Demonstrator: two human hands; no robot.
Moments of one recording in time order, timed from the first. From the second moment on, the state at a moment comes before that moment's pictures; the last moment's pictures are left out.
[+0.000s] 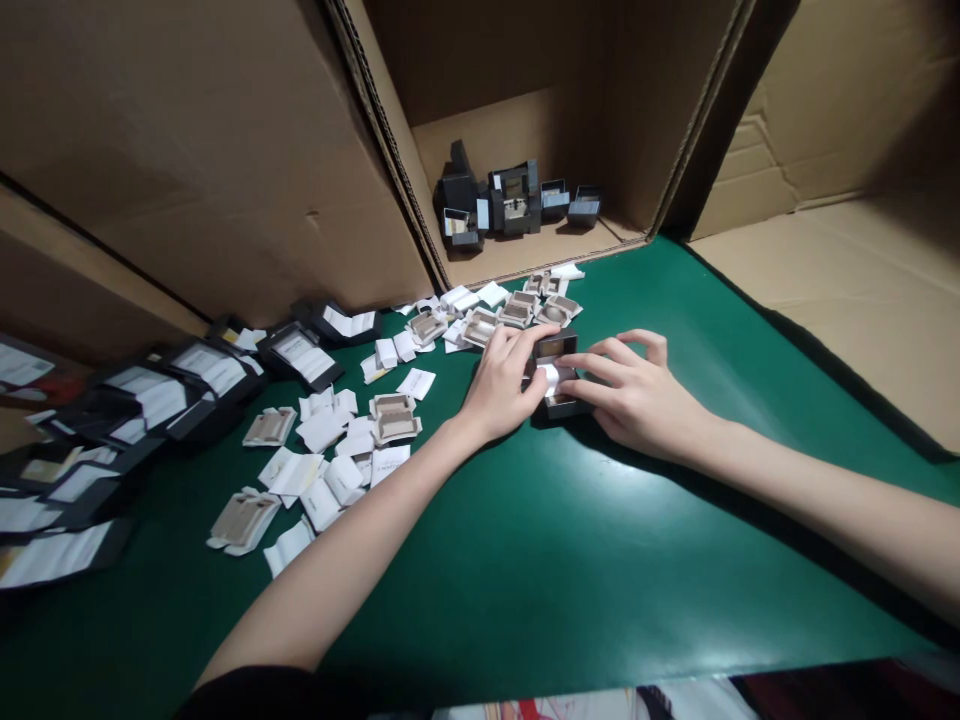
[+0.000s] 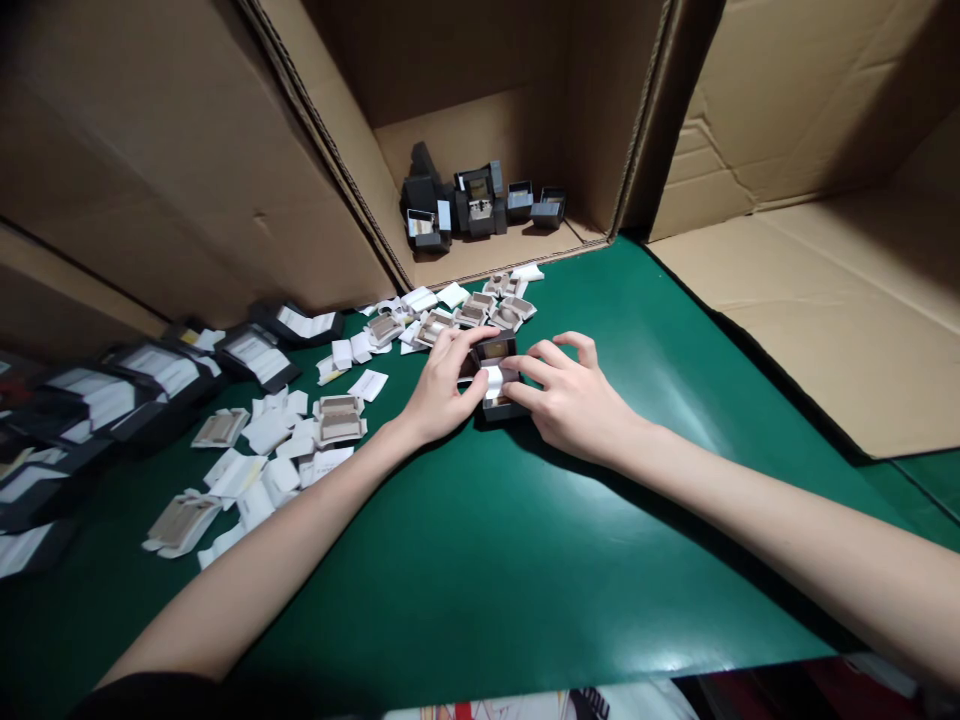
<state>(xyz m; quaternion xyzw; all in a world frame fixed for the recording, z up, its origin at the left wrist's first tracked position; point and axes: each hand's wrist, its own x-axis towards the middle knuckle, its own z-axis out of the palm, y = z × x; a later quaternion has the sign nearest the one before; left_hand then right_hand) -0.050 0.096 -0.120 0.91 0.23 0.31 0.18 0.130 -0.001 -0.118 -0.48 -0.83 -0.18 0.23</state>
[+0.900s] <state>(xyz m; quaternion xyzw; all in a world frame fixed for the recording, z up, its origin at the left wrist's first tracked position) -0.051 0.096 -0.114 0.90 0.21 0.32 0.20 0.133 0.000 -0.120 -0.46 -0.86 -0.07 0.20</state>
